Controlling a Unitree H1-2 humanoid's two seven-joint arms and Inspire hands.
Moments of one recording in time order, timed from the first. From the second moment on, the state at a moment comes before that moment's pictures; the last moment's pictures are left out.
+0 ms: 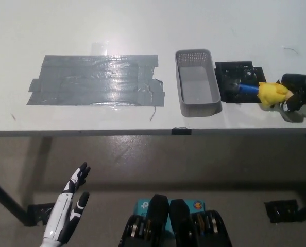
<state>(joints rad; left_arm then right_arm) 0.07 0.18 -0.06 0.04 0.23 -0.31 0.01 -0.99 -0.56 0.46 0.76 -0.44 0.21 0.69</state>
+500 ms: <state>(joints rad) 0.07 0.18 -0.06 0.04 0.23 -0.31 0.01 -1.01 -0.41 -0.04 1.05 -0.25 0.26 0.54</state>
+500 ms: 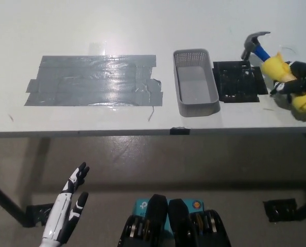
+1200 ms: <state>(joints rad) 0.07 0.18 -0.06 0.04 0.23 -0.31 0.01 -1.01 -0.36 -0.02 1.16 -0.20 0.09 0.27</state>
